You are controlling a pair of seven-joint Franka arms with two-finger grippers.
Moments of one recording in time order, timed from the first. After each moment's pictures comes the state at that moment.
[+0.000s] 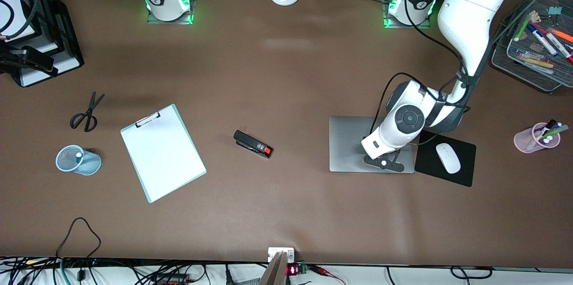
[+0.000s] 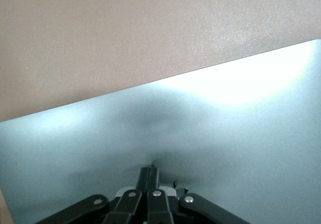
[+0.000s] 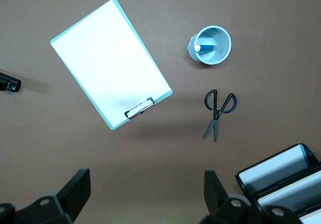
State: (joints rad) left arm -0.08 0.68 -0.26 -1.72 0.27 2.35 -0.24; right arm 0.09 0.06 -0.16 -1.52 -0.04 1.53 -0.04
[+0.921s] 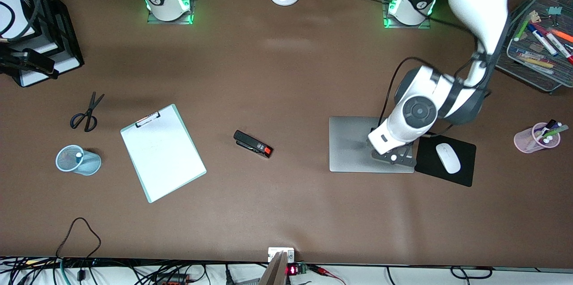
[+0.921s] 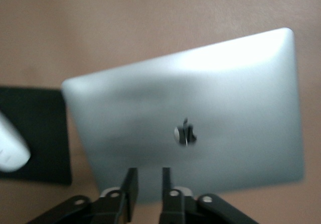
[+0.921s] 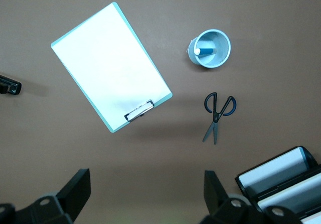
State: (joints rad) left arm -0.08 0.50 -0.28 -1.67 0.21 1.99 -0.24; right arm 0.09 0.06 -0.16 -1.51 -0.04 1.53 -0.04
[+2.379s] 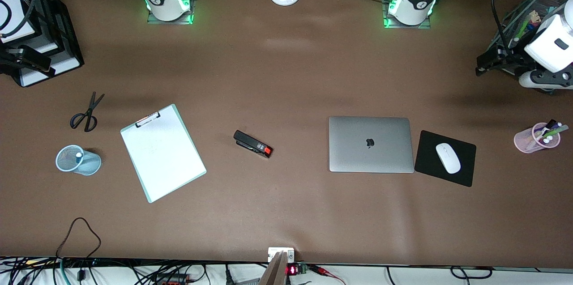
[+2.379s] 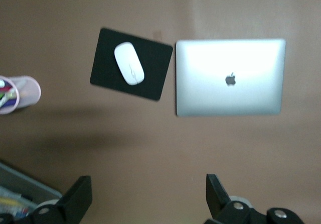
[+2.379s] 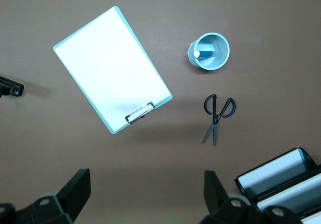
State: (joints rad) left arm 0.08 -0.03 -0.10 -1.70 -0.01 1.63 -0.01; right arm 0.09 0.06 -0.16 -1.50 -0.04 1.53 -0.04
